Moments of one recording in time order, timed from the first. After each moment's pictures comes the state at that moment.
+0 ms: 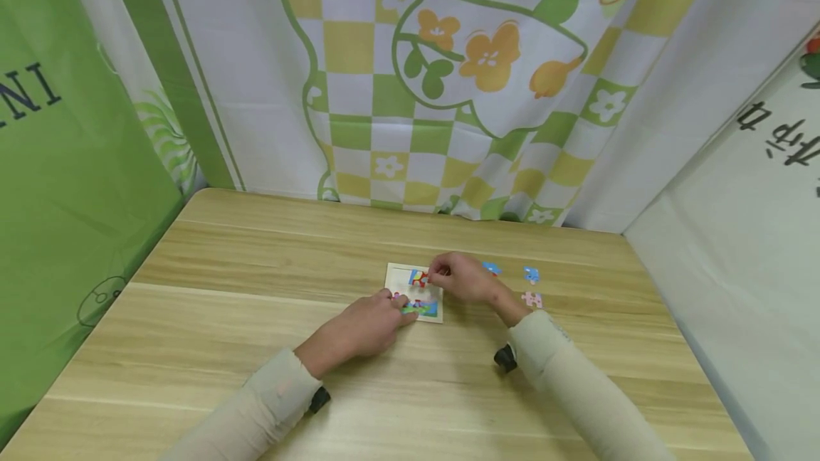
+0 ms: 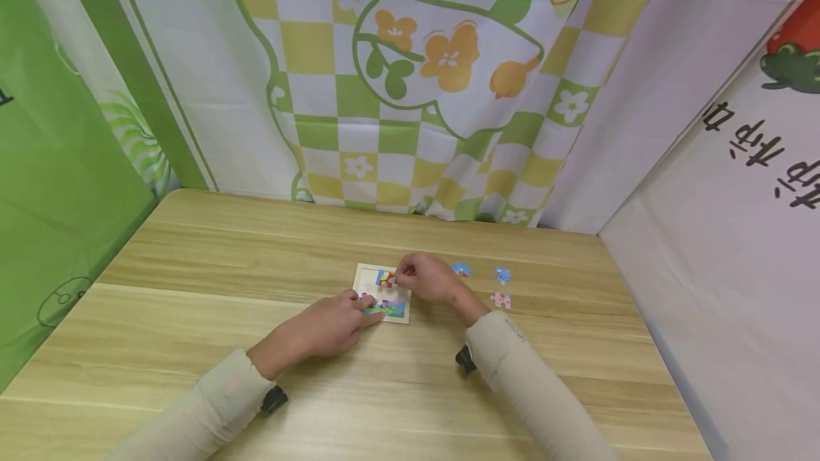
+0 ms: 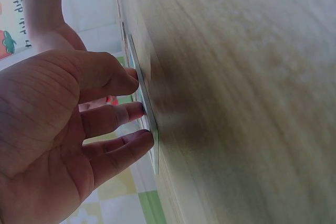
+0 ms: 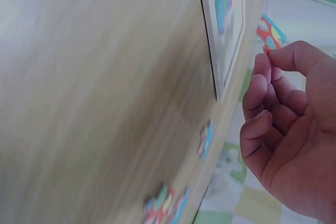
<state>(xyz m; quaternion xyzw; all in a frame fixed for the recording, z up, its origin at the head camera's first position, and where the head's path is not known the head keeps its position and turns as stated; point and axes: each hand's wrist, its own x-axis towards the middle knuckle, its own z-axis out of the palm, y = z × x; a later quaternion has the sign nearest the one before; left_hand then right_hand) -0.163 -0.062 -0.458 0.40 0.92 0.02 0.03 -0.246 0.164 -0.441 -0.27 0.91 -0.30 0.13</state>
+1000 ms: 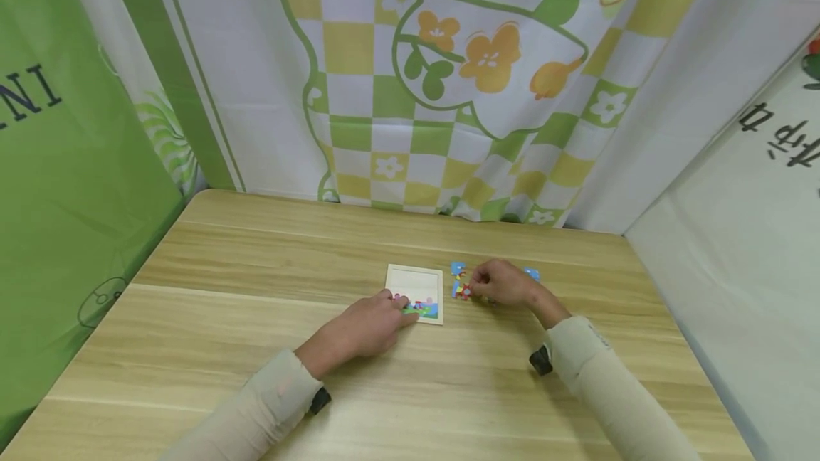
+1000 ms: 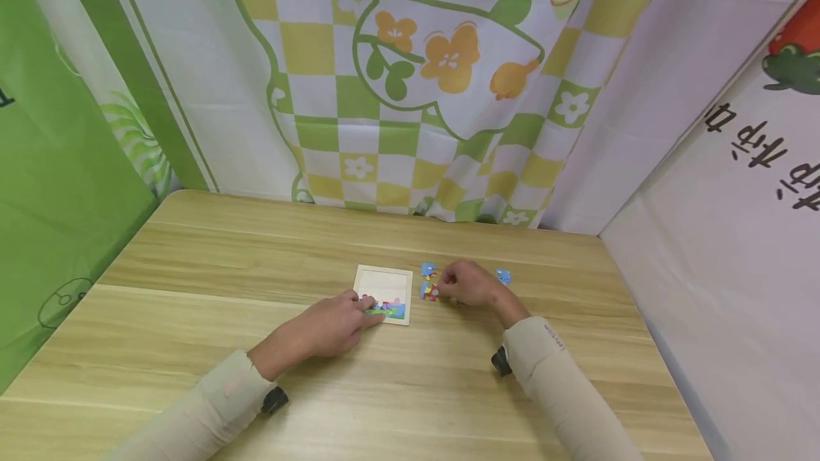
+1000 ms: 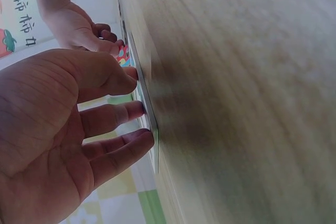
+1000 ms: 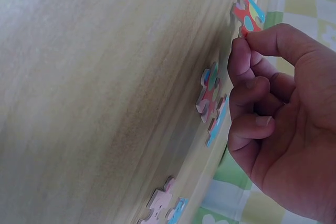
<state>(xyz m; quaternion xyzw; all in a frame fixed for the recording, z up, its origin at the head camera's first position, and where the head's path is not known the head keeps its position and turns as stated) -0.163 -0.062 -0.458 0.41 0.91 0.02 0.02 -0.250 0.235 -0.443 -0.25 0.91 -0.28 0.18</state>
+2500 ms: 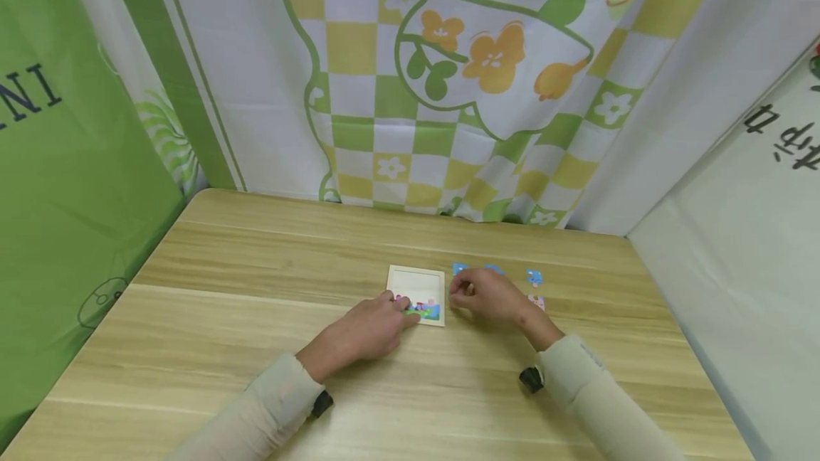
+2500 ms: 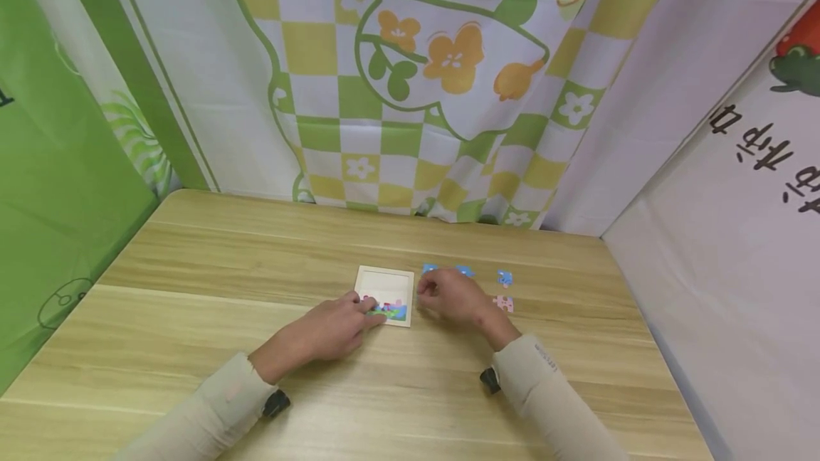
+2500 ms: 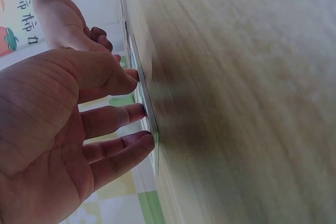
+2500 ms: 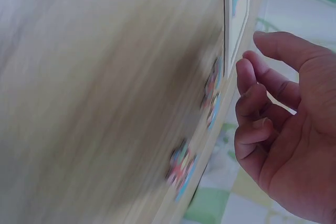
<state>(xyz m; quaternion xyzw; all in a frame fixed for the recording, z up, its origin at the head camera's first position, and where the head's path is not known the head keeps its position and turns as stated) -0.162 -0.062 -0.458 0.40 0.92 0.02 0.02 -0.225 0.202 -0.446 -0.31 0.91 -0.26 0.10</state>
